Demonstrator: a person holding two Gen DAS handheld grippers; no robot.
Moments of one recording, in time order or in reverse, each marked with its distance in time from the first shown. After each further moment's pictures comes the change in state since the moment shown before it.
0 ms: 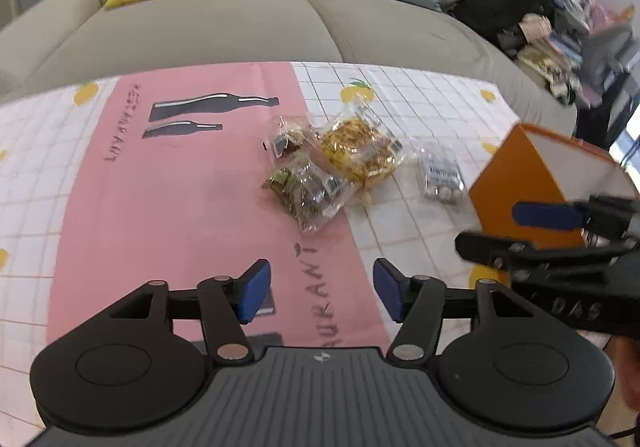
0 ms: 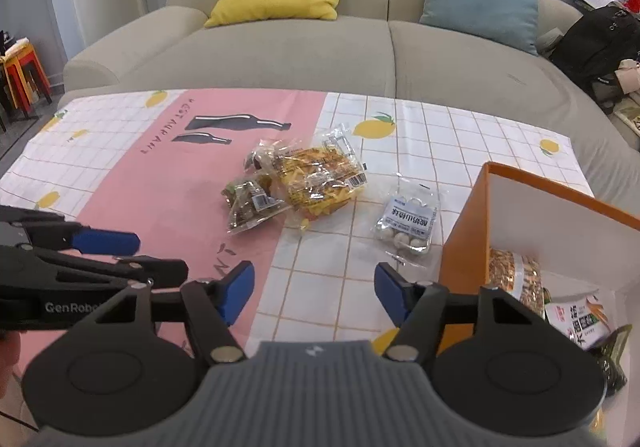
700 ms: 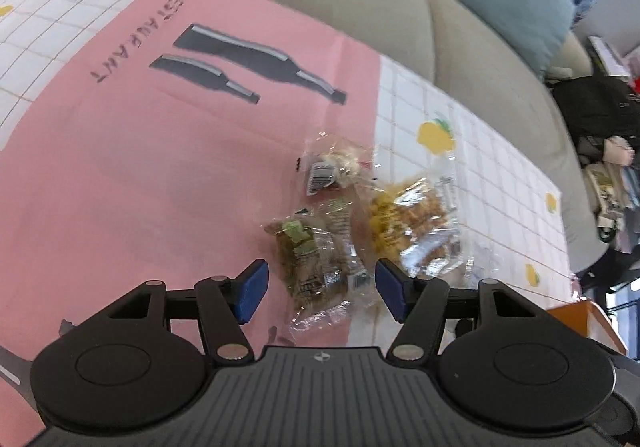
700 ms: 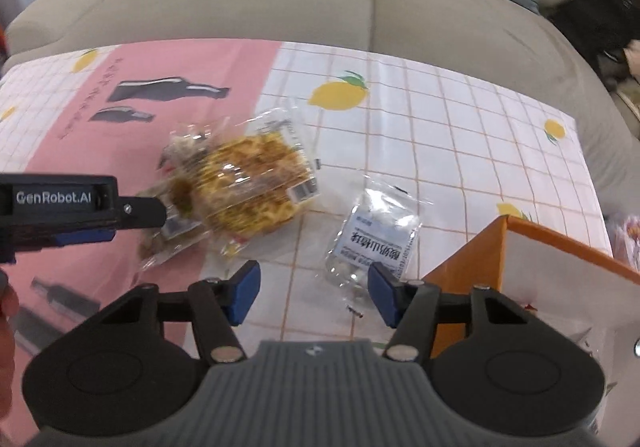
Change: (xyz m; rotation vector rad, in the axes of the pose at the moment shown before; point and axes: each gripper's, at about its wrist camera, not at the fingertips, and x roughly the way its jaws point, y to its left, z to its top) left arm 0.094 0.041 0.056 -0.481 0.105 0.017; right arm 0.095 -0.029 0.060 0.008 0.217 -0.107
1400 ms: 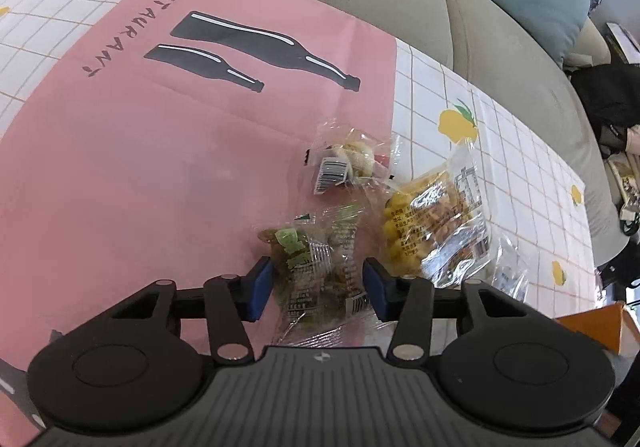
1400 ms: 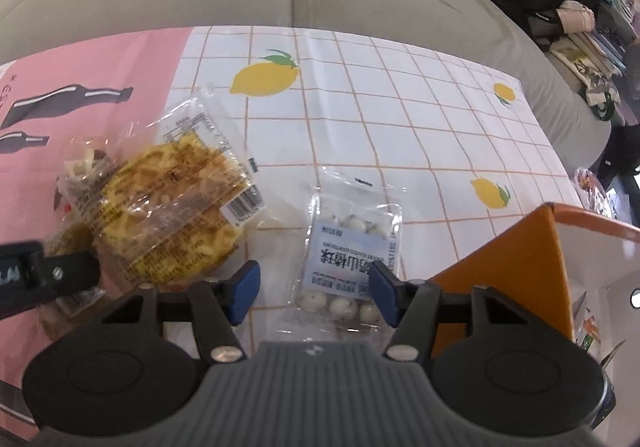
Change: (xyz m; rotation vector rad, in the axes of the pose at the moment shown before) left arm 0.017 -0.005 0.001 0.027 0.017 0.062; right arm 0.058 0.007 0.011 0.149 0.022 -0.234
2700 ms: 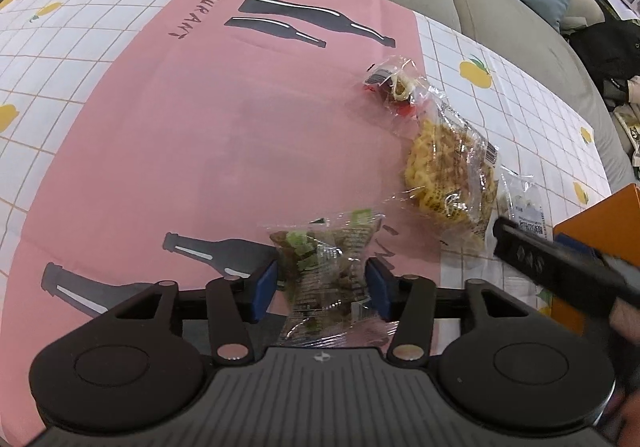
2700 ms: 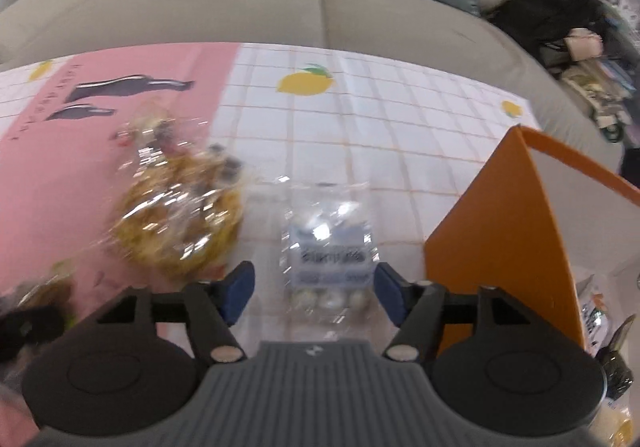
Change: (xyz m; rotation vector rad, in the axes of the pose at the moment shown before) left arm -0.046 0.045 -0.060 0.096 0.002 0.060; right arm -0.030 0.007 -0.051 -0.043 -0.134 0.058
